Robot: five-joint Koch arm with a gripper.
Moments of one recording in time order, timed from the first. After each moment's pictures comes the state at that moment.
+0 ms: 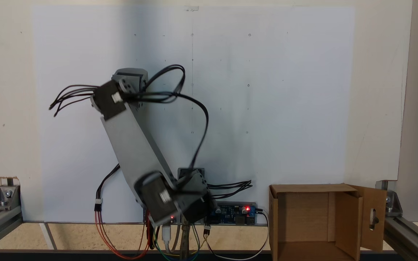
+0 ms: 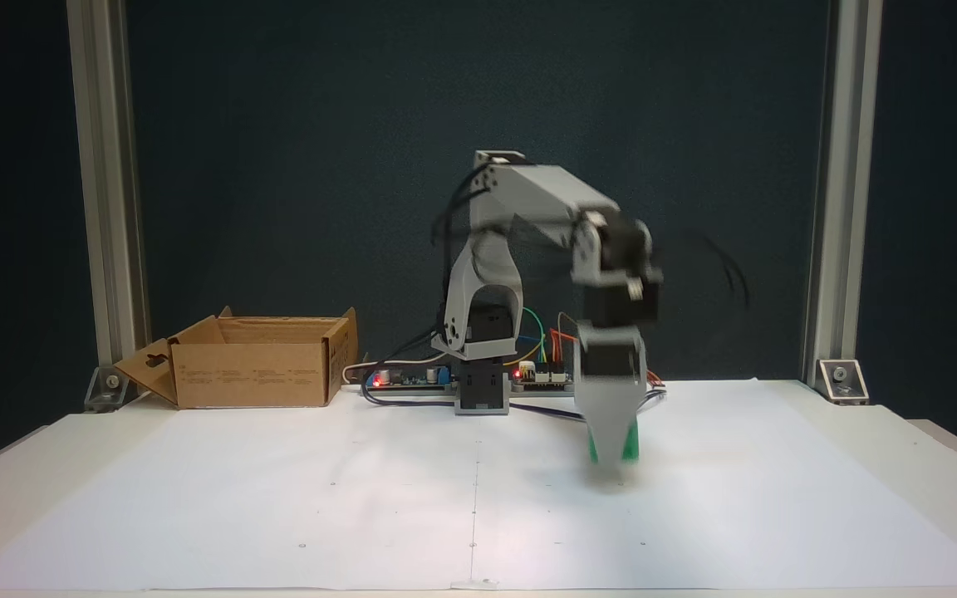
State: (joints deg) arm -29.4 76.3 91.9 41.7 33.3
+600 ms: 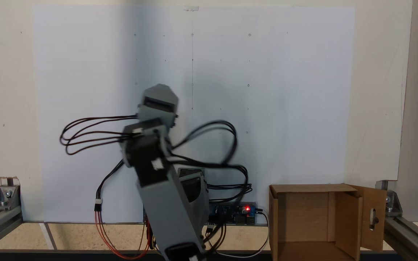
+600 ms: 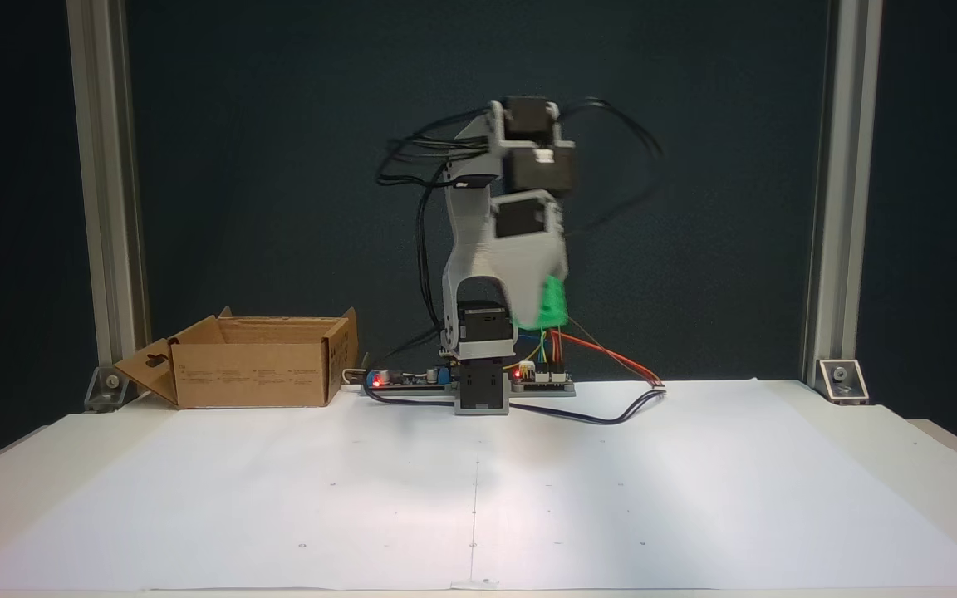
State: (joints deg) arm -12.7 105.8 90.2 57.1 33.0
